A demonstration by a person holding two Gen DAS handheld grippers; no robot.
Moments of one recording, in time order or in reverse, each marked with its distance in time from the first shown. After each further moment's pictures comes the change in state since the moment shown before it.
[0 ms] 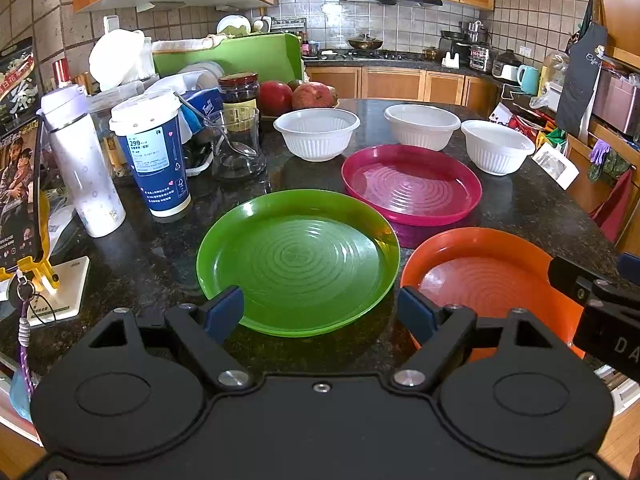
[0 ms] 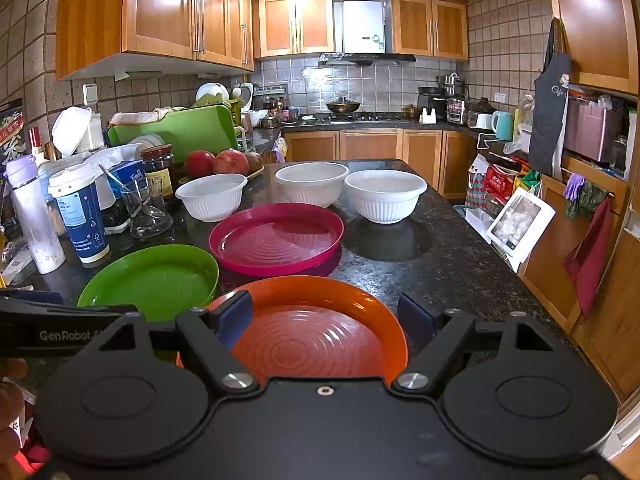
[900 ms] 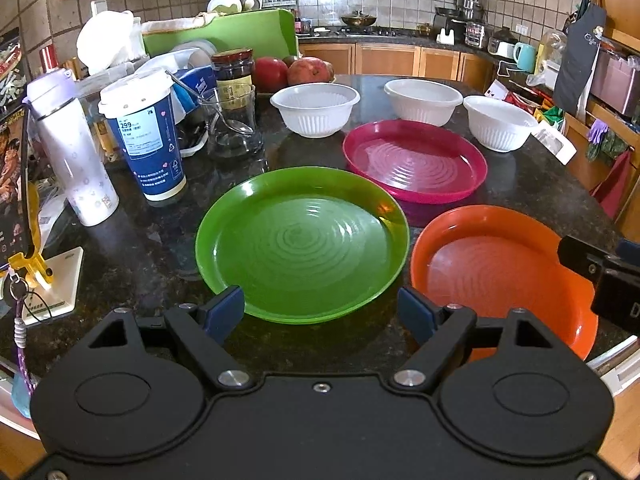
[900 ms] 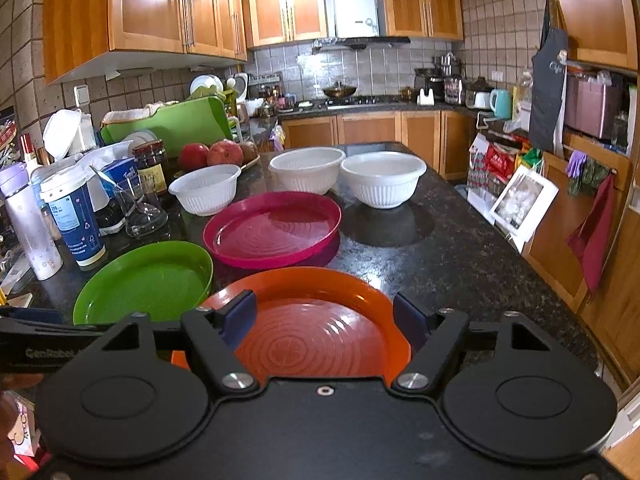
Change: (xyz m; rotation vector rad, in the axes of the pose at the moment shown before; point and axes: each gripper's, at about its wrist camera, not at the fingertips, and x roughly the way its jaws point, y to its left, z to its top) left arm 0.012 0.009 0.001 0.021 0.077 -0.015; right arm 0.015 -0.008 0.003 0.051 0.057 0.014
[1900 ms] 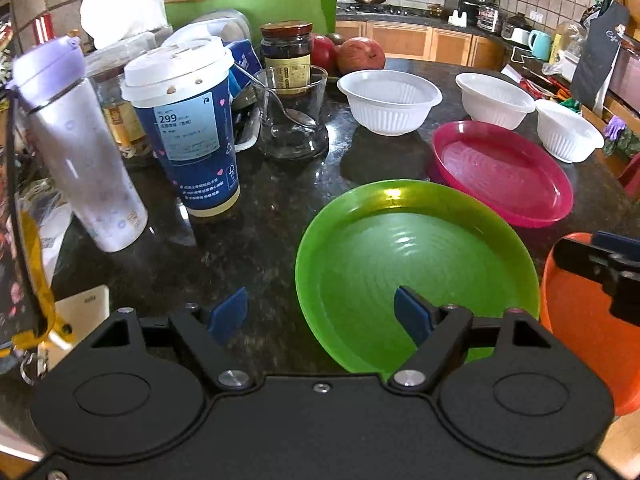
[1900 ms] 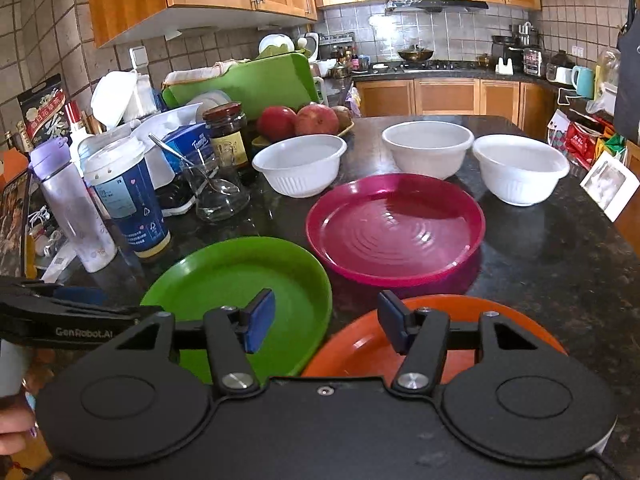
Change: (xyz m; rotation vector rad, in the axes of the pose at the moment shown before) left arm 0.054 0.087 0.035 0.002 0.077 -0.024; right arm 0.072 0.069 0.035 -0.058 0.119 0.212
